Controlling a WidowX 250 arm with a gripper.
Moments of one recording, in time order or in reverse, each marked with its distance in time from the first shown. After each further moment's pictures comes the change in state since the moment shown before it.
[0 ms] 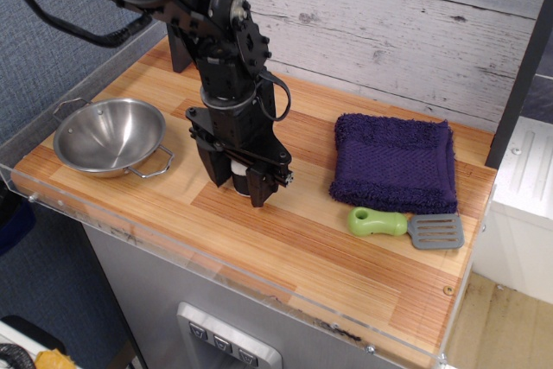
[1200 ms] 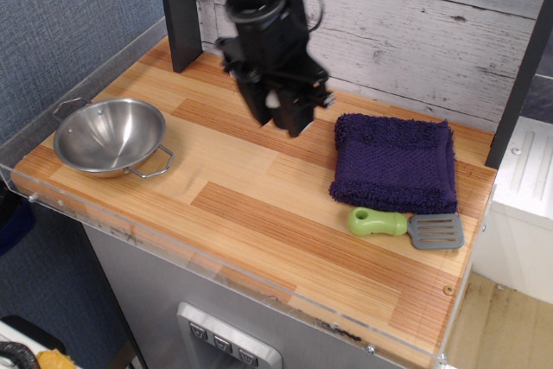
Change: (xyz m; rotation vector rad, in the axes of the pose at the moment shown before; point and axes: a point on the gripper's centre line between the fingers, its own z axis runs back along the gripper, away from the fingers) arm 0.045 -0.023 0.060 -0.110 -0.087 -0.019
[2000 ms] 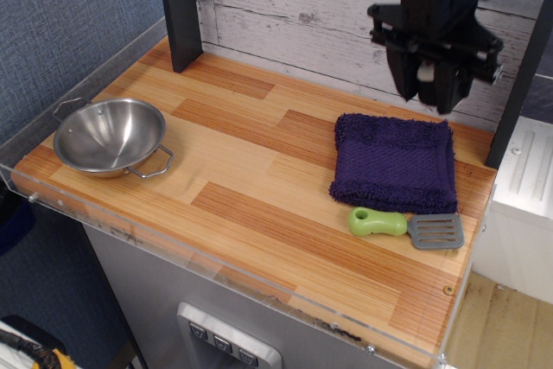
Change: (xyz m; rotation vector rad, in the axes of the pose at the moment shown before) arm 0.063 -0.088 -0.007 -0.070 -0.033 -0.128
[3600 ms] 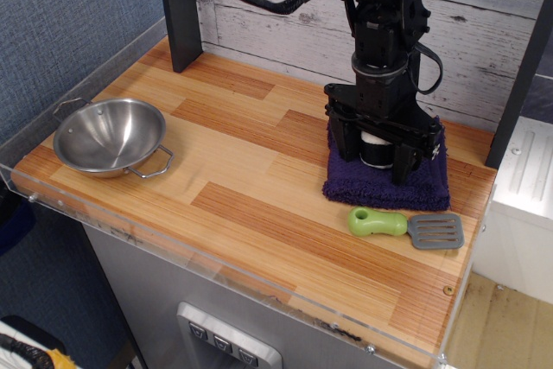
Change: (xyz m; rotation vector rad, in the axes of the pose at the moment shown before) arm -0.040 0.035 -0.061 0.091 0.141 0.109
